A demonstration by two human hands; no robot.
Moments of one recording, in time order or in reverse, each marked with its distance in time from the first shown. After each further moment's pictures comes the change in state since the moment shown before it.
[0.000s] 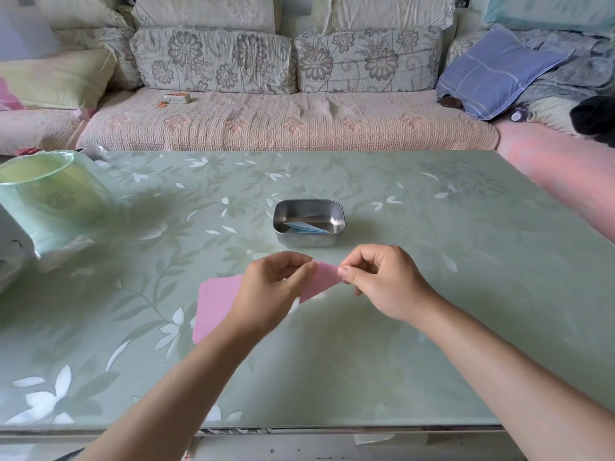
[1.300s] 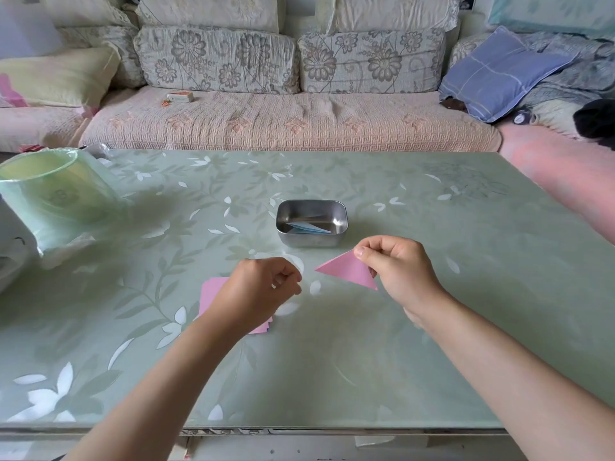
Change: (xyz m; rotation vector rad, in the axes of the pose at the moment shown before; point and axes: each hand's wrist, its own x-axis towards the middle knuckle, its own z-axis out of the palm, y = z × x) left_hand 0.008 -0.011 -0.028 0.559 -0.075 0.194; right_hand 0.008 -0.002 0.000 0.315 0.191 0.194
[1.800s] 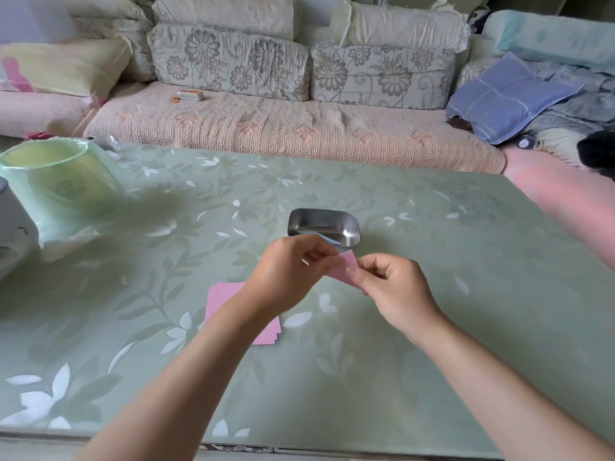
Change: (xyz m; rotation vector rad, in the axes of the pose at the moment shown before) left_hand 0.037 0.023 0.000 -0.261 0.082 0.087; right_hand -0.002 -0.002 0.019 -0.127 -0.086 -0.137
